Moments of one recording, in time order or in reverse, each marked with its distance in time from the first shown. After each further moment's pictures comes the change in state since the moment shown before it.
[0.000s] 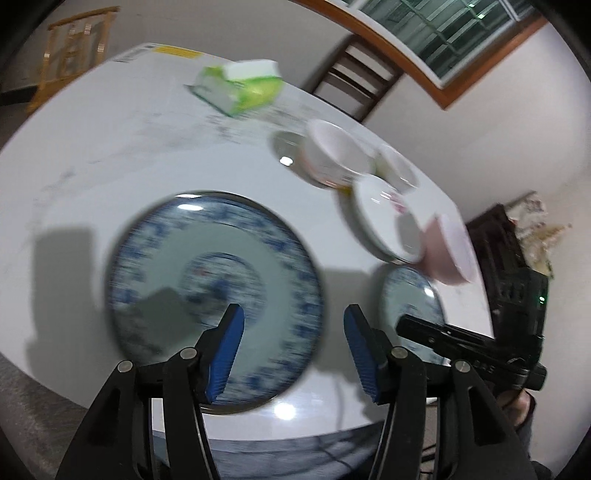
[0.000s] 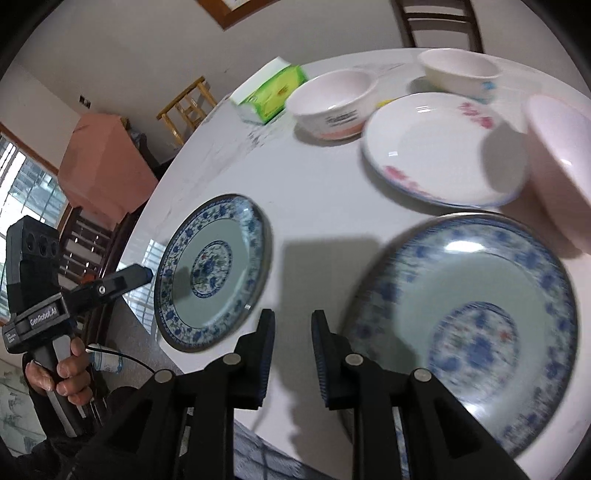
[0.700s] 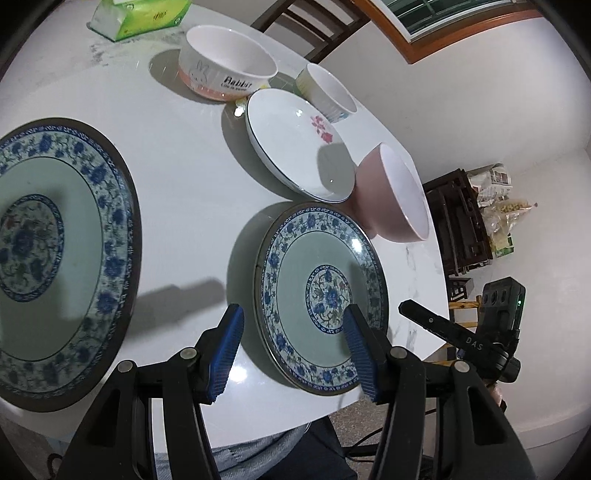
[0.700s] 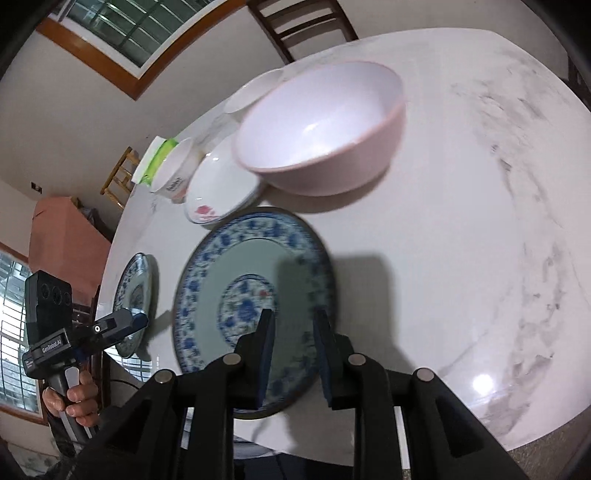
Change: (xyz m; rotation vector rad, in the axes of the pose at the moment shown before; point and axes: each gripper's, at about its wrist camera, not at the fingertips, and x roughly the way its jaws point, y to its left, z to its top) left arm 0.094 -0.082 -0.019 -0.024 0.193 -0.170; right arm -0.094 -0.163 -0.047 0.297 -0.108 -0.105
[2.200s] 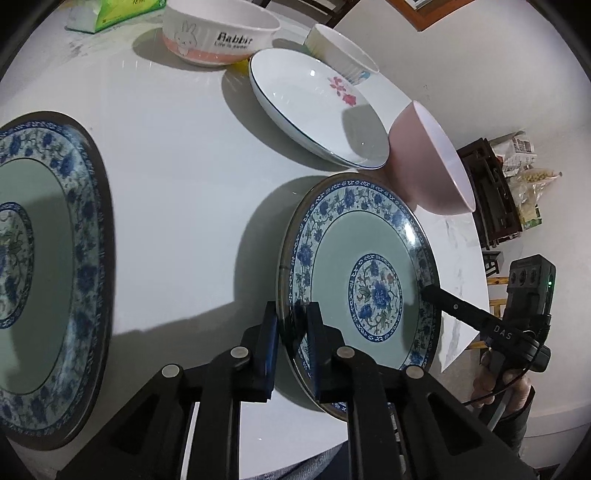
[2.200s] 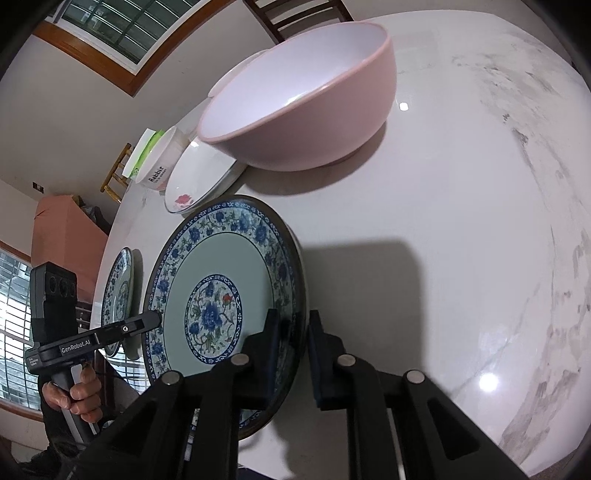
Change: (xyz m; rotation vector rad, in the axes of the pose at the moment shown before) left arm 0.040 0.010 0.003 0.081 0.077 0.122; right arm 0.027 -0.015 -0.008 0.002 0.023 0.023
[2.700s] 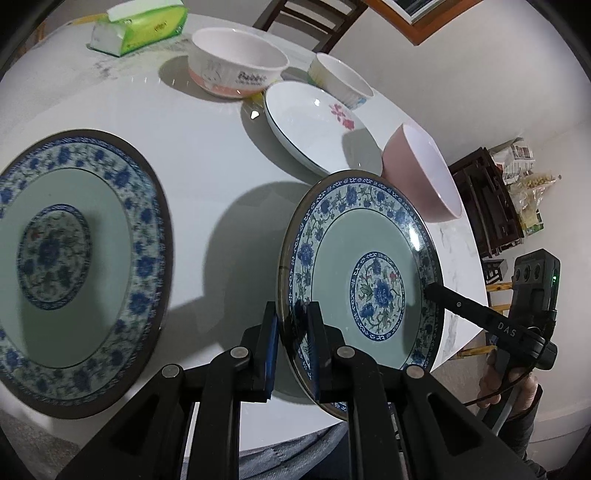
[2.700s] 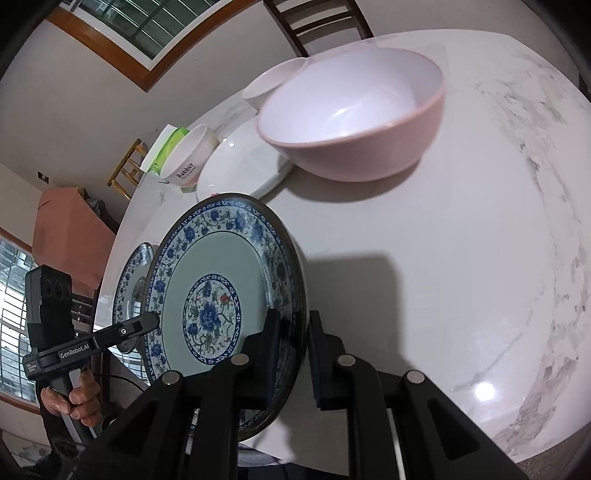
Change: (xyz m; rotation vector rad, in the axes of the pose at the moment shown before) left arm -0.039 0.005 -0.007 0.009 -0.073 0.024; right arm -0.011 0.042 0.000 -0.049 -0.024 -0.006
